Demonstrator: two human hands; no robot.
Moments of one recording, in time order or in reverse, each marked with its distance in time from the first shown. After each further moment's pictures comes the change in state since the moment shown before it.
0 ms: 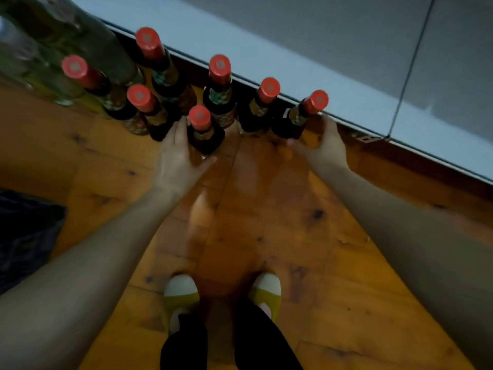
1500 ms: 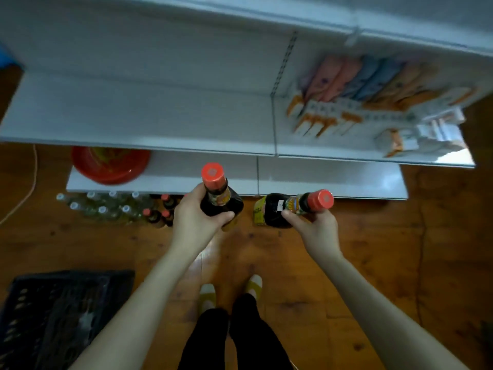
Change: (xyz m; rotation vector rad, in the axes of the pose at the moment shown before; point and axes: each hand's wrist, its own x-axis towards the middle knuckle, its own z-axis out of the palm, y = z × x) left_hand -0.260 0.453 -0.400 -0.321 -0.091 0.191; right_hand -0.435 -0.234 -0.399 0.418 0.333 0.037
